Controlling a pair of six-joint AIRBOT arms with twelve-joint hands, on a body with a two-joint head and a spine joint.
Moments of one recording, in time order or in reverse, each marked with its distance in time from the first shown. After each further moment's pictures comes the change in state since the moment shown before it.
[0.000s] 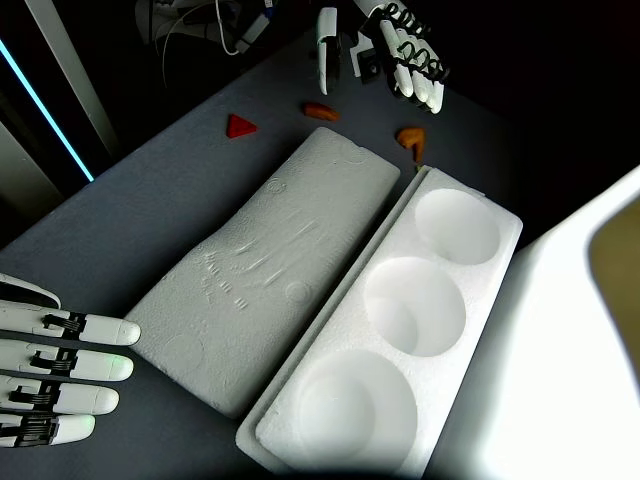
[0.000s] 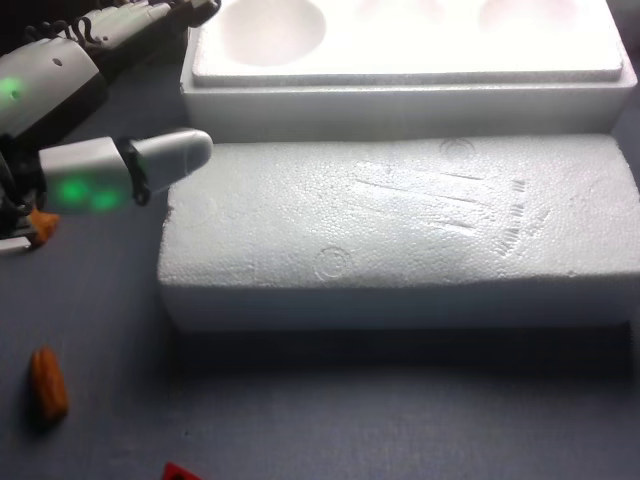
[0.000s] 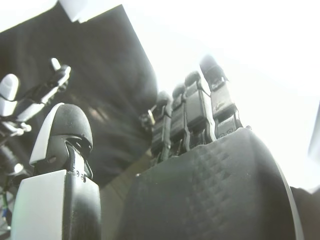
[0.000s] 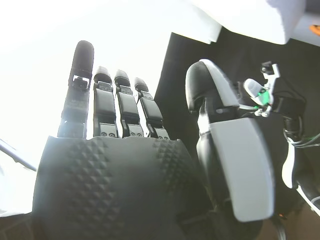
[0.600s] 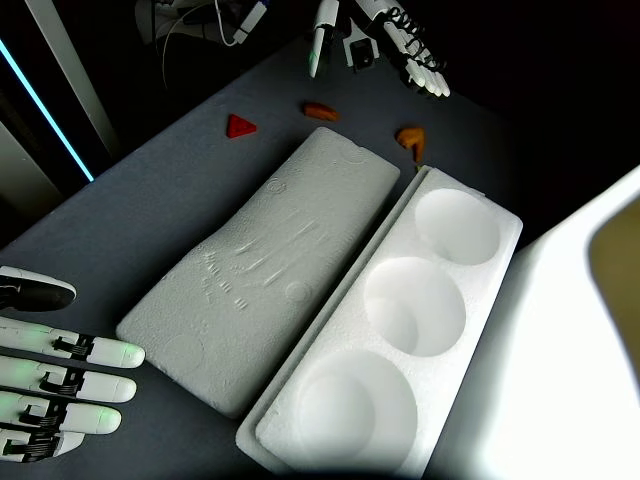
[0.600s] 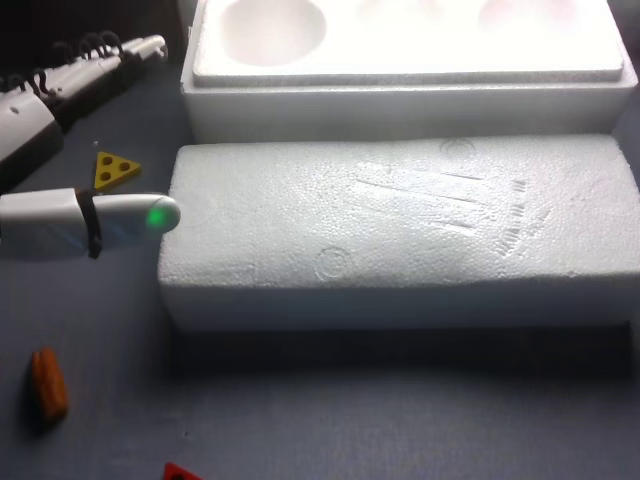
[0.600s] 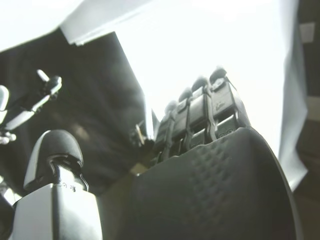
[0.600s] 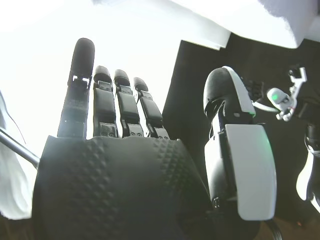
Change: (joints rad) left arm 0.149 0.061 -0.070 -0.123 0.006 0.008; right arm -0.029 -0.056 0.000 0.090 -0.013 -0.001
